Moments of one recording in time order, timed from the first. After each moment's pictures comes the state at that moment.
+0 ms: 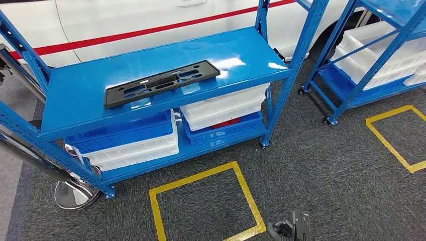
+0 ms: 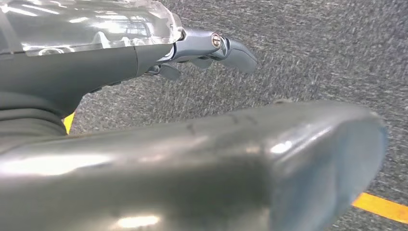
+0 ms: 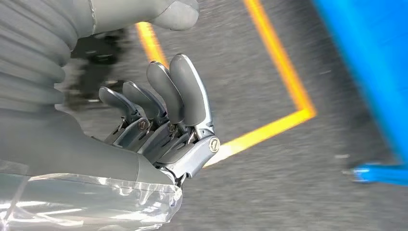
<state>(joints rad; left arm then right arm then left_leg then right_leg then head) 0.05 -0.08 0.40 -0.31 0.24 0.33 -0.41 0.01 0.00 0.20 -0.72 -0.27 -0.27 -0.37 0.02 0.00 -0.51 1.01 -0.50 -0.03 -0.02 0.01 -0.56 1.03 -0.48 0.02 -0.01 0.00</state>
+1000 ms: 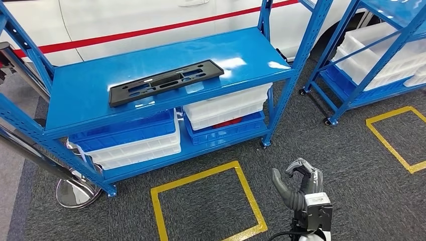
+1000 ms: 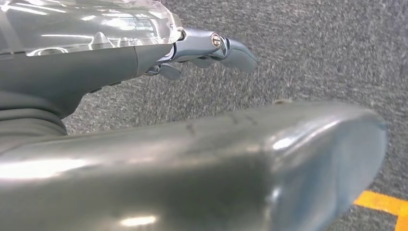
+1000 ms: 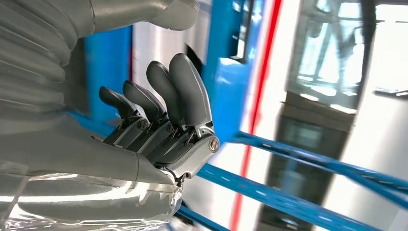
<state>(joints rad) 0.02 -0.10 0.47 -0.28 0.11 0.32 -0.49 0.12 -0.07 0.29 -1.62 0.20 -0.46 -0.50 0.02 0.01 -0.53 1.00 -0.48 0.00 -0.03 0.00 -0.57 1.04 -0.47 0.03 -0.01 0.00</state>
